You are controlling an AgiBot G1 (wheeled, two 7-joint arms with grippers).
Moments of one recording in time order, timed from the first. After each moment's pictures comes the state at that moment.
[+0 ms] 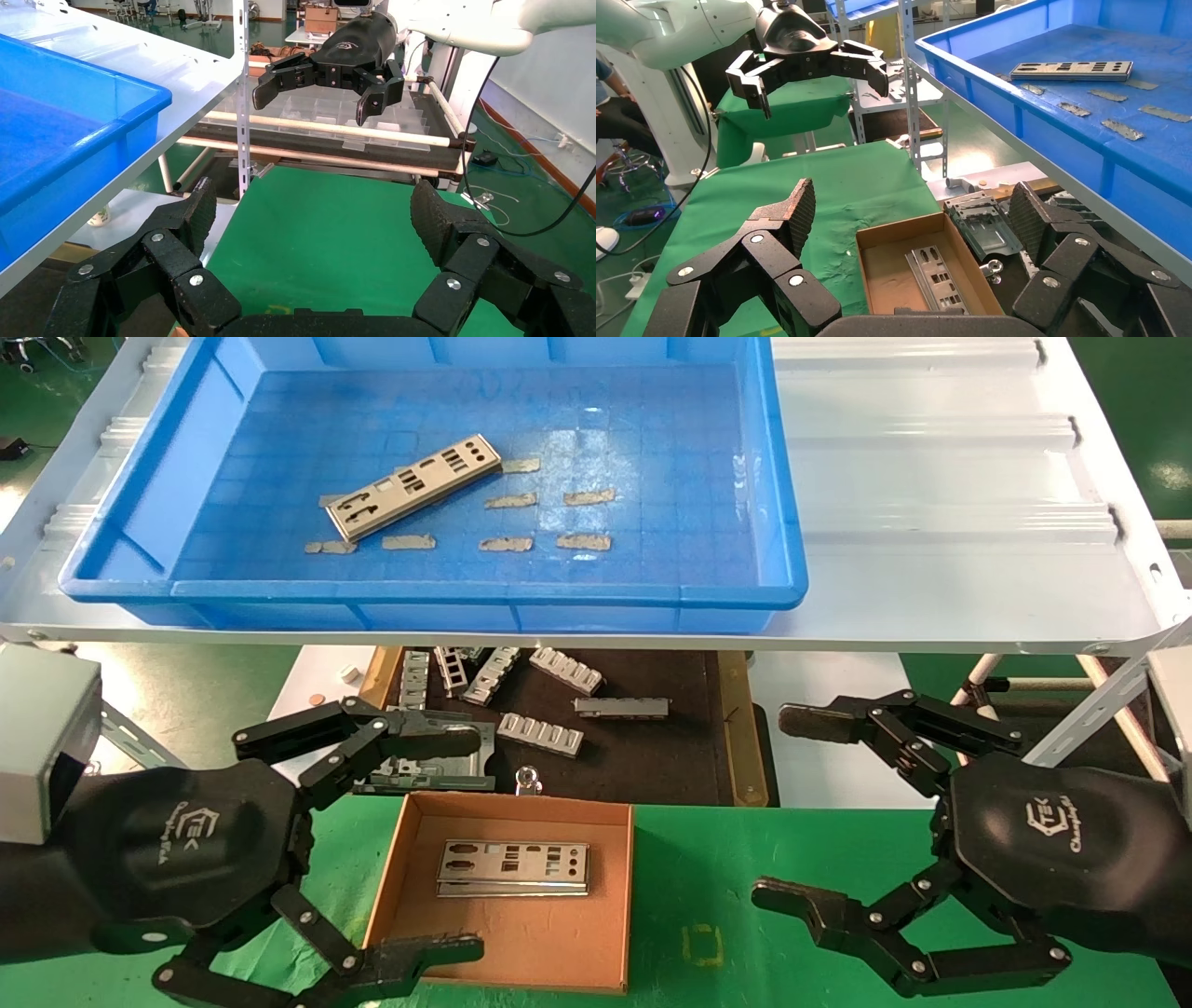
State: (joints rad) left arm -1.08 0.61 0.28 -1.28 0.73 1.49 -0.19; right arm 1.09 -0.54 -0.44 1.22 -0.61 -1.40 0.09
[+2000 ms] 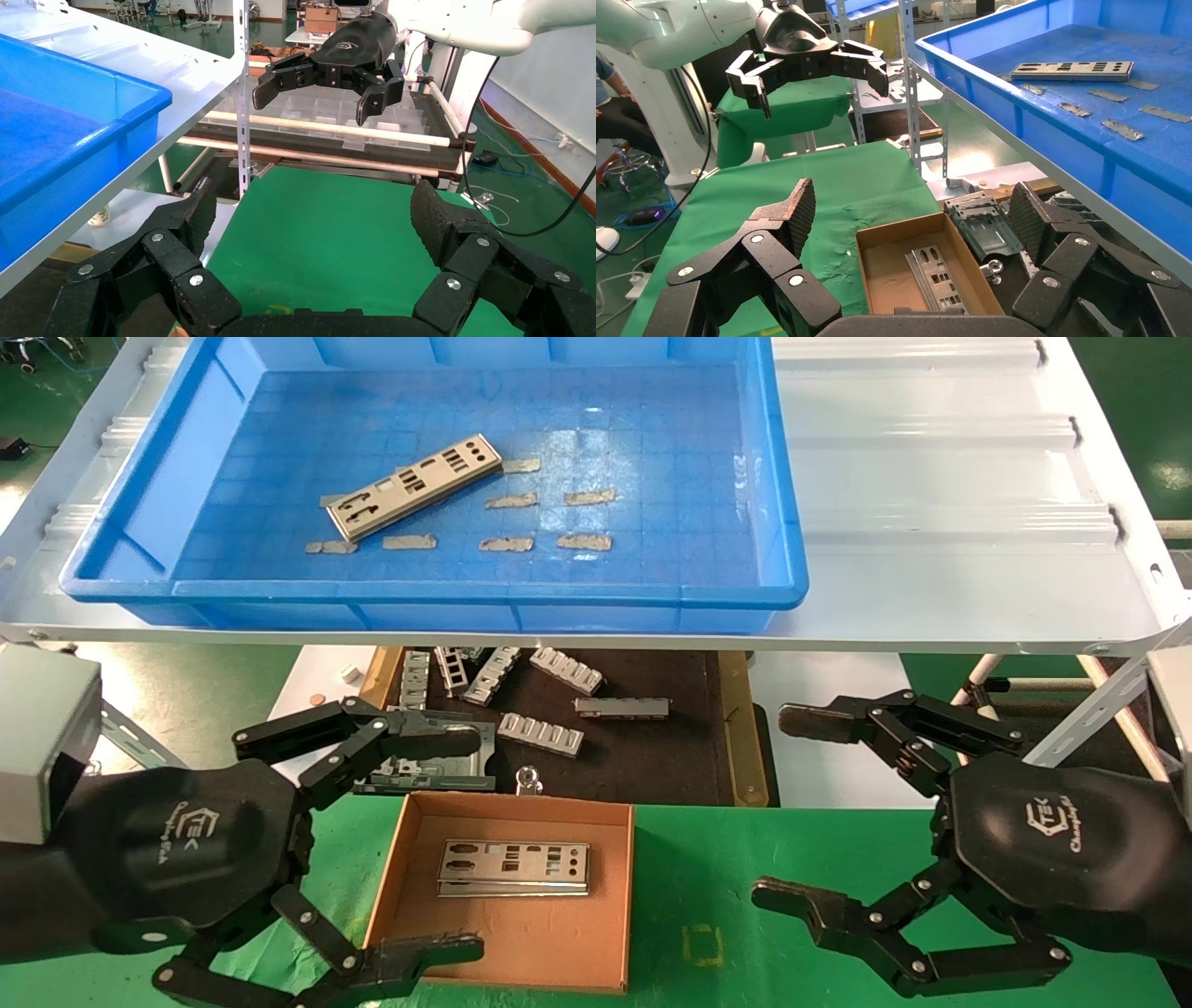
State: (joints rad) left arm -1.08 0.61 0.28 -1.28 0.73 1.49 -0.19; right arm 1.09 -0.54 -0.44 1.22 -0.61 -1.40 0.09
